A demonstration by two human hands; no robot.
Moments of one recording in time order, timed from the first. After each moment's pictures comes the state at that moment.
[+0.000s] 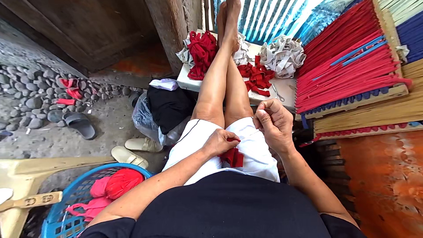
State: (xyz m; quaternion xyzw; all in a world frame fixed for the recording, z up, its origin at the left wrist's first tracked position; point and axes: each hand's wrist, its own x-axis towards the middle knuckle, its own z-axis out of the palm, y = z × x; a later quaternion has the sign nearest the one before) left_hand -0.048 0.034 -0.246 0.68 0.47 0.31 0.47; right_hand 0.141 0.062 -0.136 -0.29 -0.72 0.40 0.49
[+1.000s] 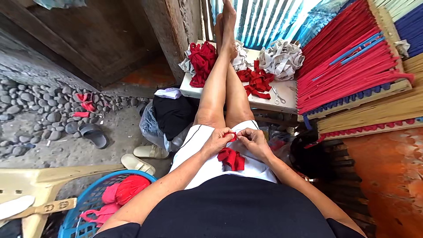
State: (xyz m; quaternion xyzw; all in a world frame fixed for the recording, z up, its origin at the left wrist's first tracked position) left_hand -0.056 0.045 -0.256 0.55 0.44 0.40 0.59; right_hand 0.145 0.058 -0.227 -0.47 -0.68 0.47 0.30
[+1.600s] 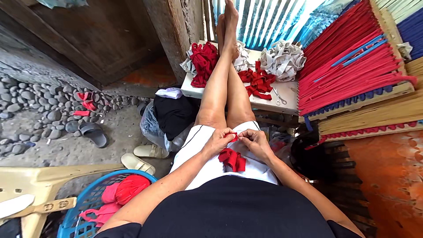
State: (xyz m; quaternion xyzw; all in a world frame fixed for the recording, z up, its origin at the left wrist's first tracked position) left_hand -0.055 0.045 -0.252 0.54 0.45 0.40 0.59; right_hand 0.146 0.058 -0.229 -0.47 -0.66 0.50 0.31
